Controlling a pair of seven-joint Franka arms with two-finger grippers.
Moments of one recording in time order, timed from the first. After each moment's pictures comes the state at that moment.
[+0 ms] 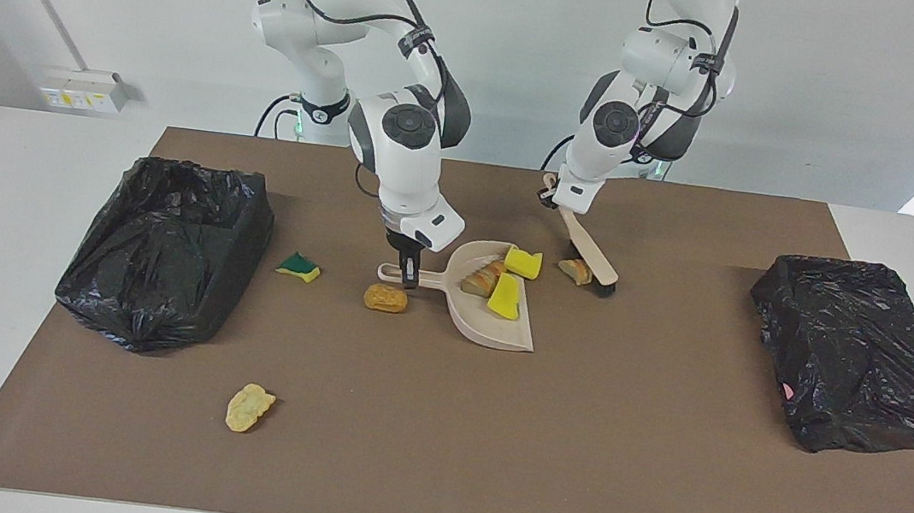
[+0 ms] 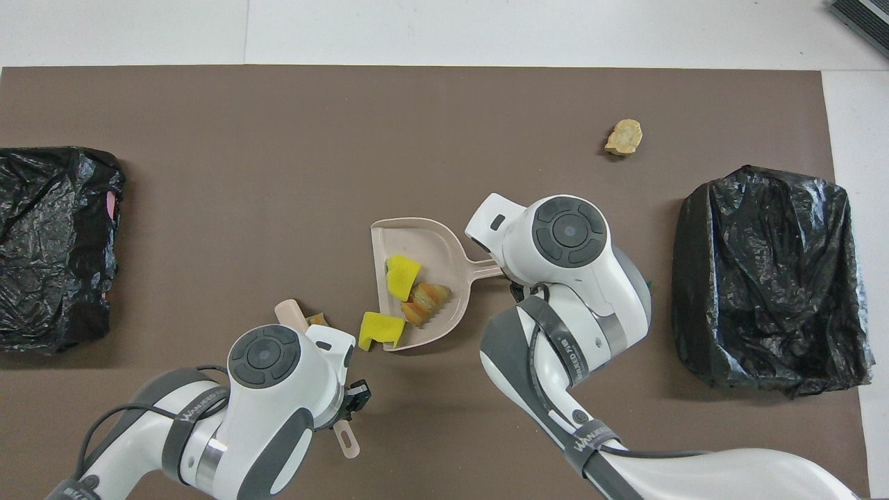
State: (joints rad) left arm -0.61 -0.12 -0.02 -2.44 -0.25 2.05 -0.87; right arm 0.34 0.26 0.14 -1.91 -0.06 2.20 -1.21
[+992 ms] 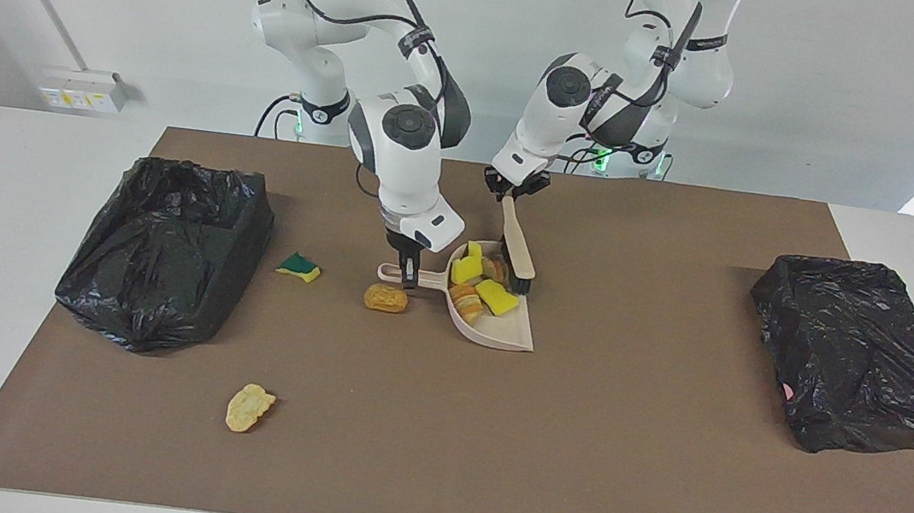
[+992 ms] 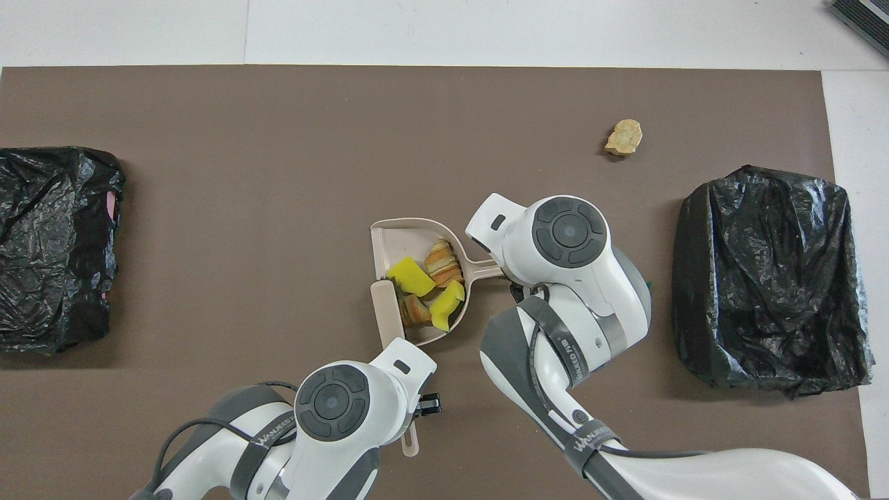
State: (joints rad) left arm -0.79 -0.09 -0.02 -2.38 -0.30 2.23 -0.71; right arm 0.34 0.26 0.13 -1.91 -0.06 2.20 -1.20
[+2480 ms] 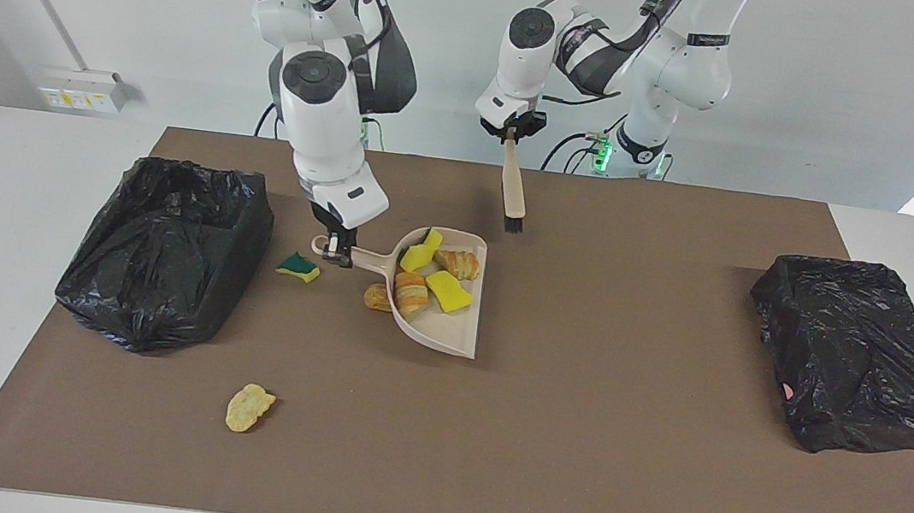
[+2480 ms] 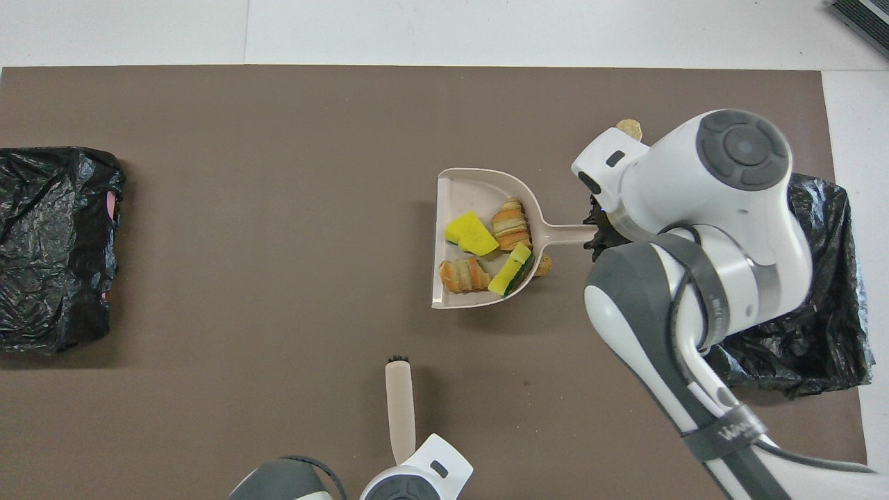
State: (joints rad) left arm -0.93 -0.24 -0.11 -2.41 -0.28 1.95 -0.90; right arm 0.14 0.15 0.13 -1.77 -0.01 1.93 -1.23
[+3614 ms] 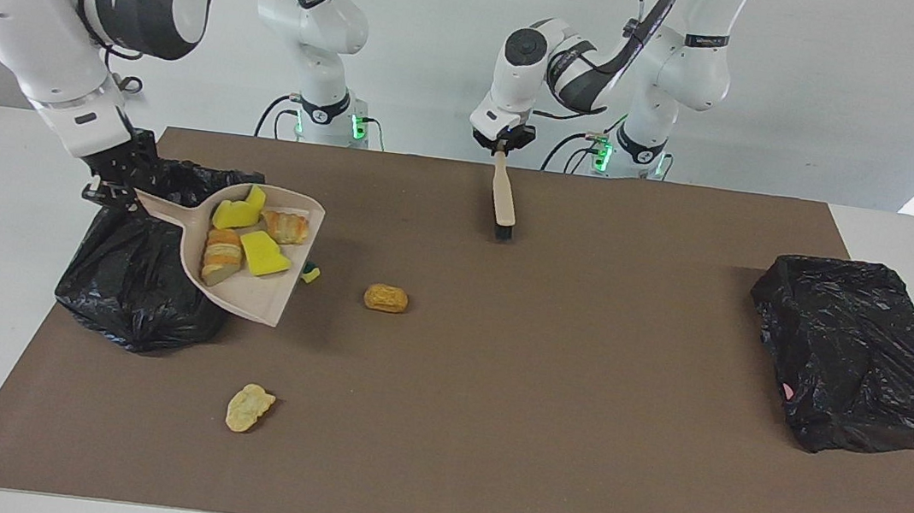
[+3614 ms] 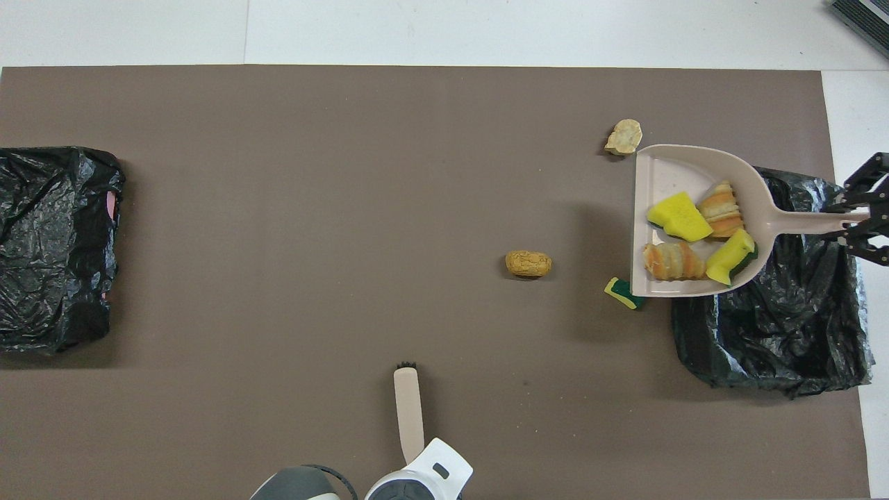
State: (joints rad) left arm -0.97 -0.19 -0.11 -2.50 -0.35 2.15 -0.87; right arm -0.34 0.08 0.10 -1.69 0.00 1.78 -1.69
